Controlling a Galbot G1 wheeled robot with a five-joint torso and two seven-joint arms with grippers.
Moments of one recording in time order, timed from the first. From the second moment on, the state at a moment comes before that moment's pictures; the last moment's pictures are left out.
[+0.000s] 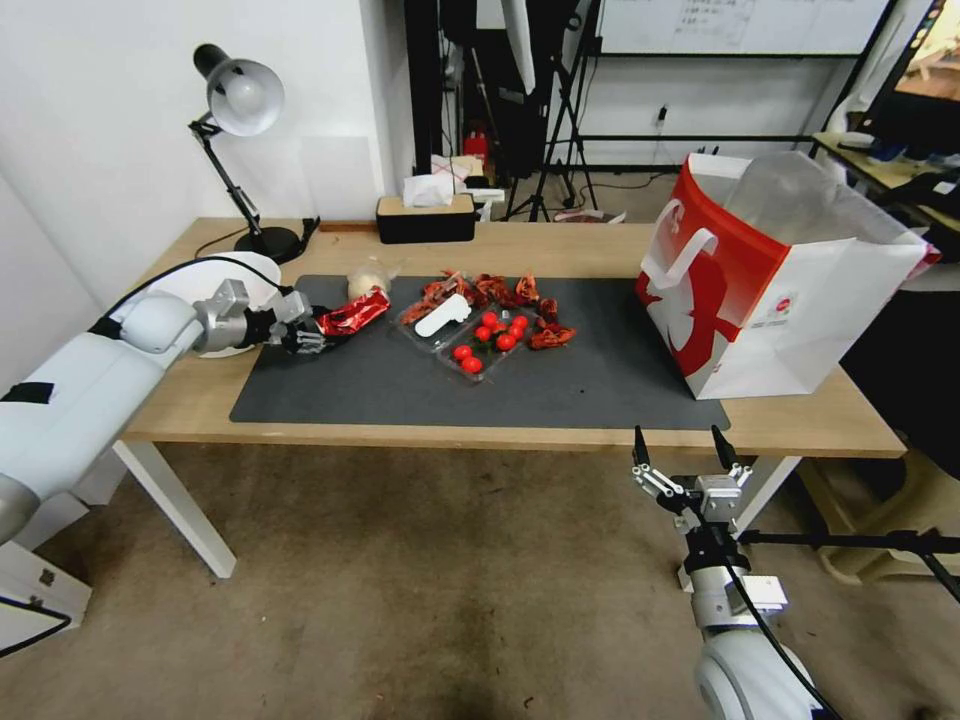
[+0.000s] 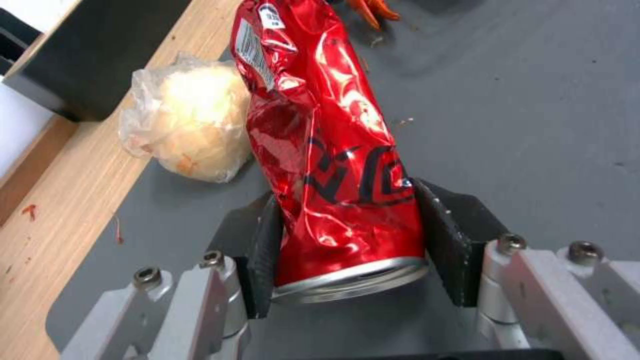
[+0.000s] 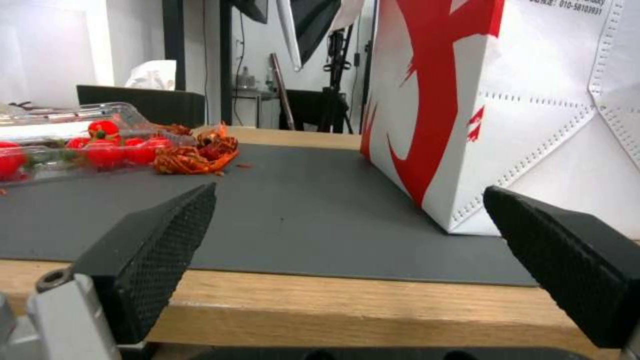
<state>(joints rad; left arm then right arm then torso) 0.20 -0.74 0.28 -1.03 -0.35 -0.02 0.85 -1.57 1.23 0.44 1.93 0.16 0.34 0.23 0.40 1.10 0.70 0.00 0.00</state>
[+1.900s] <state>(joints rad) -0.44 -1.62 0.71 -0.76 -0.71 0.08 0.68 -1.56 1.24 0.44 1.93 0.15 0.33 0.23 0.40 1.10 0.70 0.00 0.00</state>
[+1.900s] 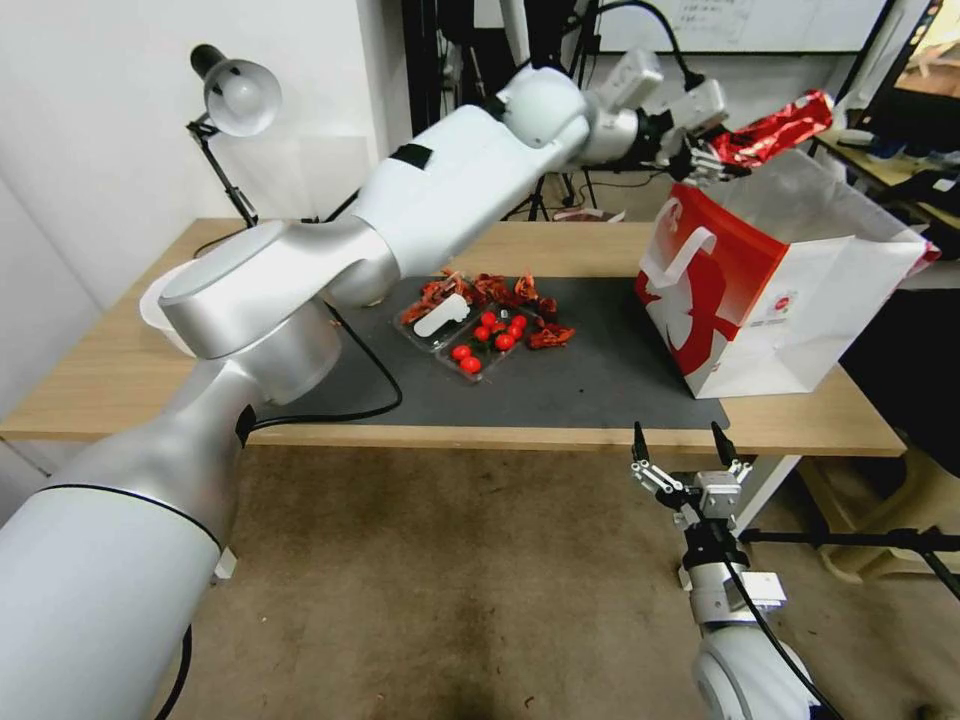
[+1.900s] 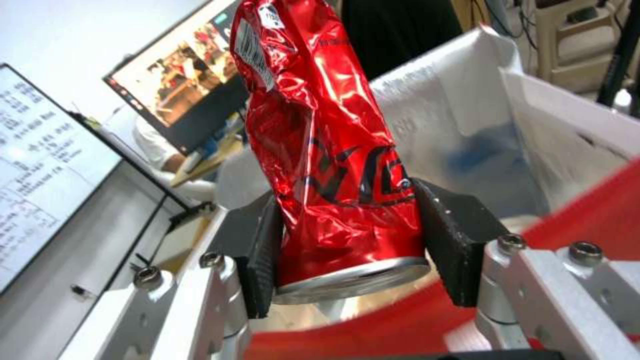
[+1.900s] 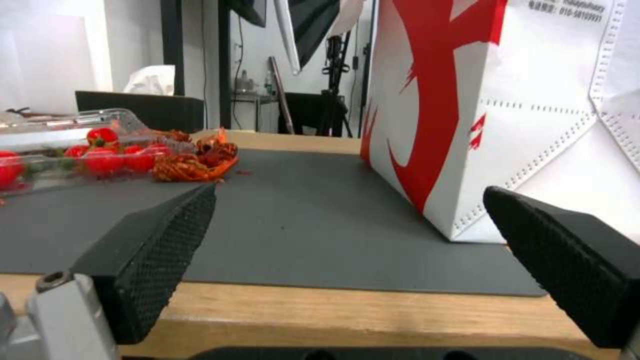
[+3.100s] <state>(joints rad) -0.41 -1.59 0.65 -0.82 -0.81 0.07 0.56 -1.57 1.25 0.45 1.94 0.15 0.34 0.23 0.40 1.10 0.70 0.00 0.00</state>
